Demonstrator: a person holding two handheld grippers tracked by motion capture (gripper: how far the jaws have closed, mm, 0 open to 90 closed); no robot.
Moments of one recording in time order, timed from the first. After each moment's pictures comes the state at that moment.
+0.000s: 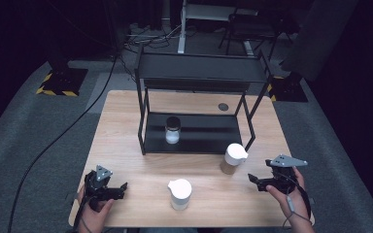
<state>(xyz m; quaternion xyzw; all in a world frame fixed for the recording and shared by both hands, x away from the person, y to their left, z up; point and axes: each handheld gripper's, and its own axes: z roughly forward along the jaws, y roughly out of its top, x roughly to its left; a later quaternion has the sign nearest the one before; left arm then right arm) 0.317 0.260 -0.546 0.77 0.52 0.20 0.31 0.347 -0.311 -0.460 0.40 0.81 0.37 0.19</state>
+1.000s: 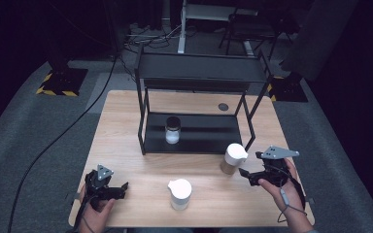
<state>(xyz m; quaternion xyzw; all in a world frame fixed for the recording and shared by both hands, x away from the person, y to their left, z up) 0.319 0.257 -0.546 0.77 0.52 0.20 0.31 0.356 -0.273 -0.425 0.36 0.83 0.39 0.18</state>
